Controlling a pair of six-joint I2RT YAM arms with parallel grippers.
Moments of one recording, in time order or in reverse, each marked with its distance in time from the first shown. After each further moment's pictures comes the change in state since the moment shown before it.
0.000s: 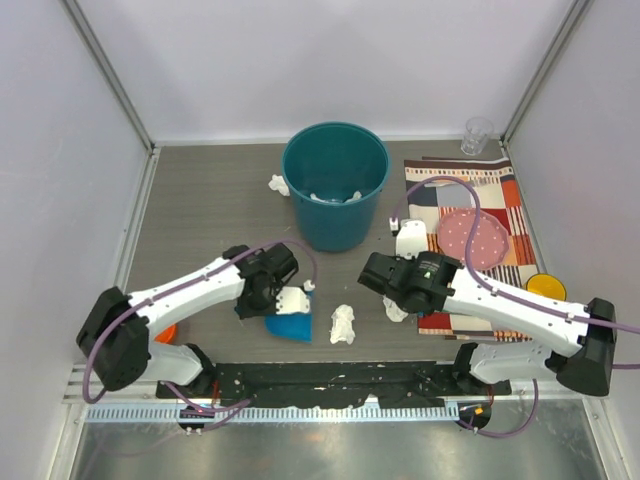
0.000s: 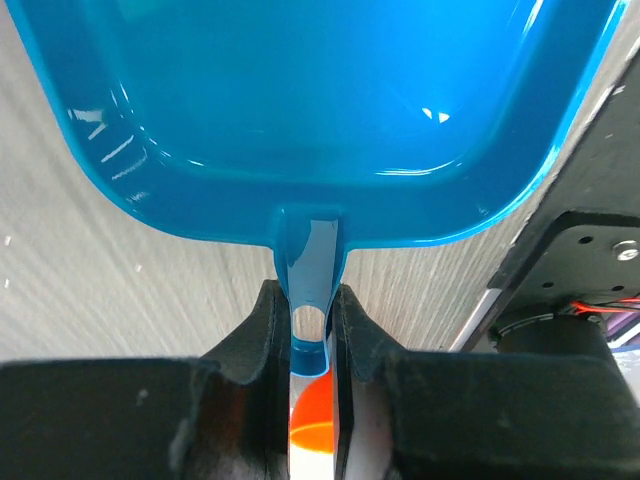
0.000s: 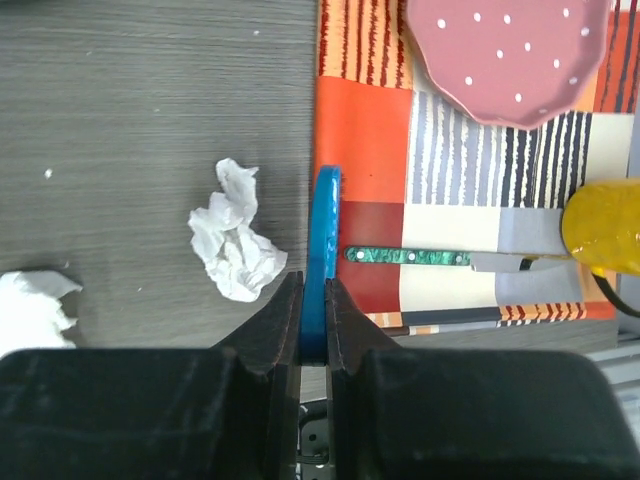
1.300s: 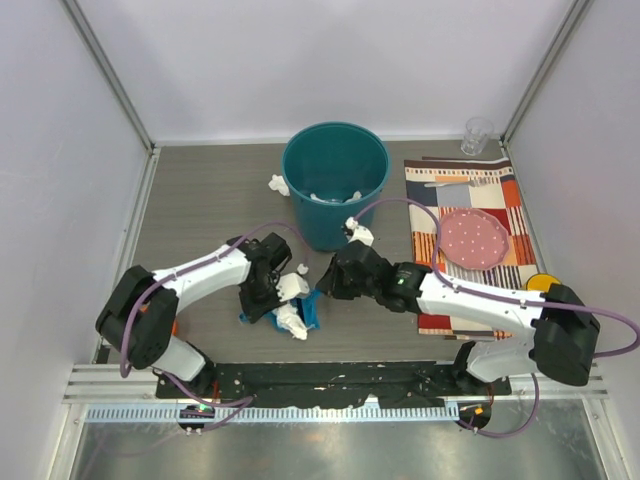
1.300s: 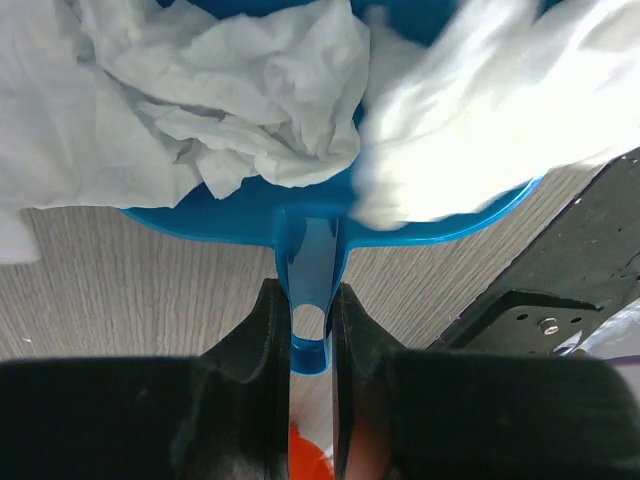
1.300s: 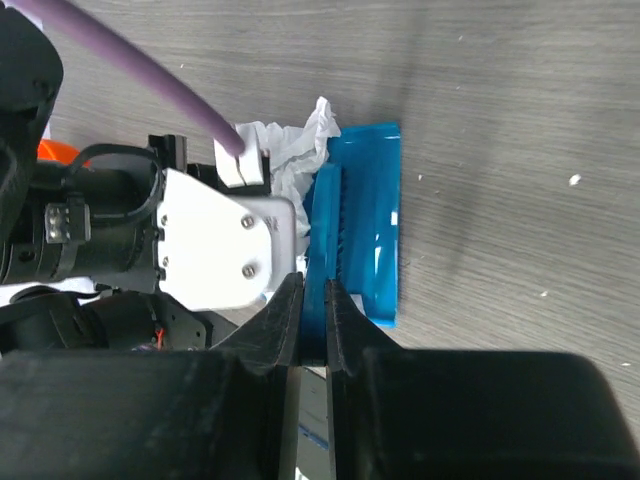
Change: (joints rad) left arm 0.099 0.183 -0.027 0.122 0.173 -0.138; right arm -0.068 0.104 -0.259 1.047 -0.663 0.043
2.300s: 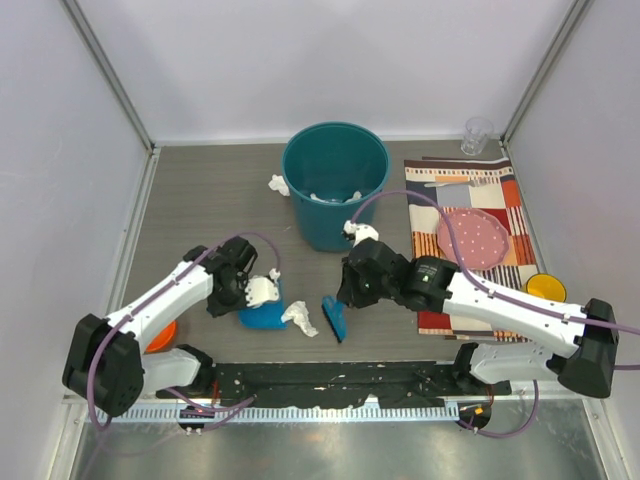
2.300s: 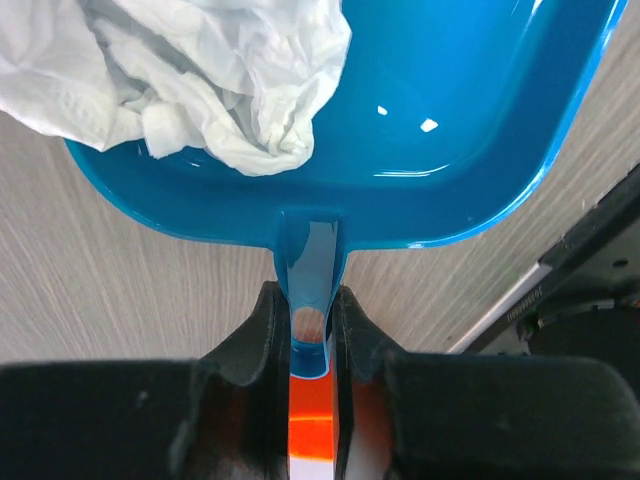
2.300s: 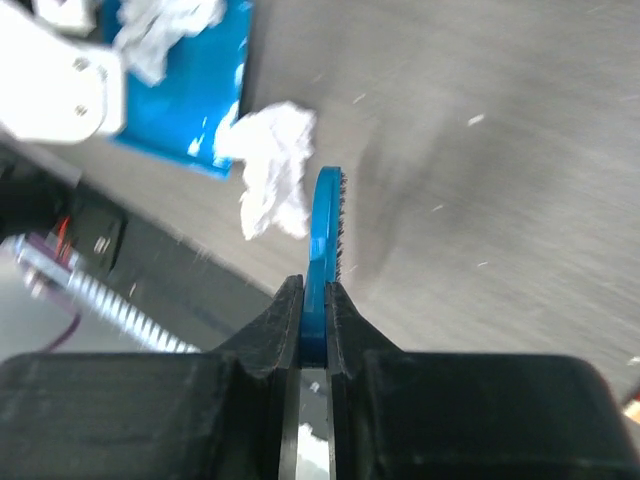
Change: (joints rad) left arm 0.195 -0.284 -0.111 -0.058 -0.152 0.272; right arm 0.027 -0.135 0.164 -0.438 0.053 -0.262
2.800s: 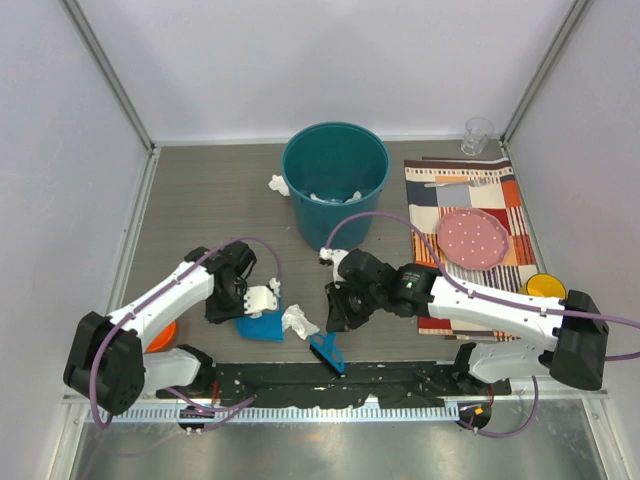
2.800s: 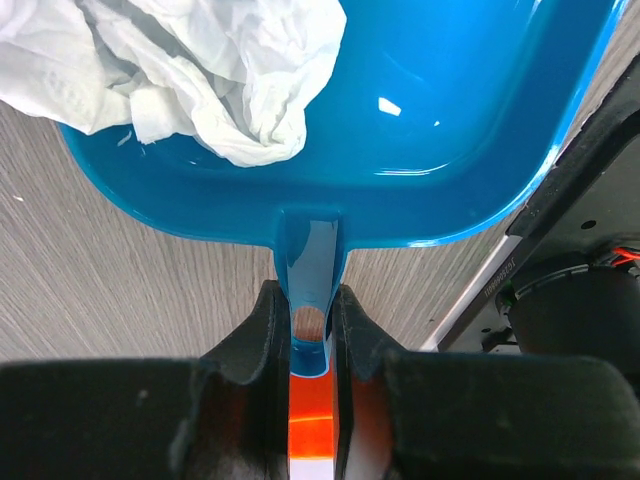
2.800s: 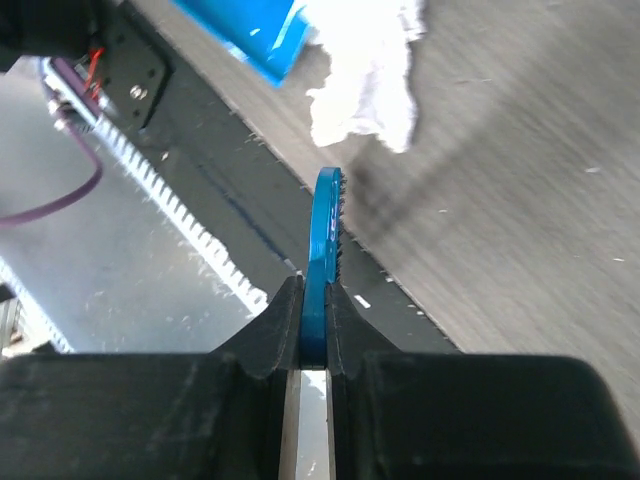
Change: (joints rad) left arm 0.013 0.003 -0.027 -0.077 0.032 0.087; right arm 0.048 0.052 -0.081 0.109 -0.410 -0.132
